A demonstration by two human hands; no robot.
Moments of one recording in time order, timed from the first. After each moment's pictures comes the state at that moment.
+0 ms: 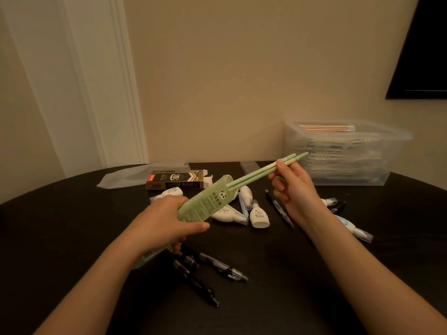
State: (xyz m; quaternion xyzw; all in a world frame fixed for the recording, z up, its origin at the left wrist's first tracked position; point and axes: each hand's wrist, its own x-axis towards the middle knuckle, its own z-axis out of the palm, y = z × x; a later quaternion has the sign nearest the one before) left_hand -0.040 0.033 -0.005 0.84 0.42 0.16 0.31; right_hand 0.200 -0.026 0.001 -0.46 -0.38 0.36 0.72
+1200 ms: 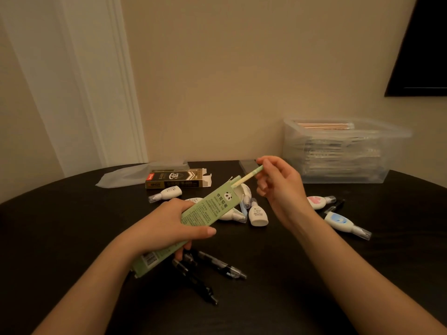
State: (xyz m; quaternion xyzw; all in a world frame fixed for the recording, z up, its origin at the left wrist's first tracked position) left_hand -0.037 0.030 -0.005 0.84 0.35 0.12 0.40; right_hand 0.178 -0.023 -0.001 -0.44 -0.42 0.33 0.72
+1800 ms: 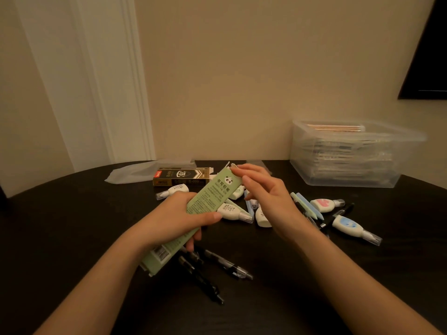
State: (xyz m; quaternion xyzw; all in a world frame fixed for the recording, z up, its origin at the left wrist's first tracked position) left_hand -0.036 0.025 -0.001 0.81 0.36 0.19 0.43; right_hand 0.153 -0.031 -0.004 -0.47 -0.60 0.28 0.58
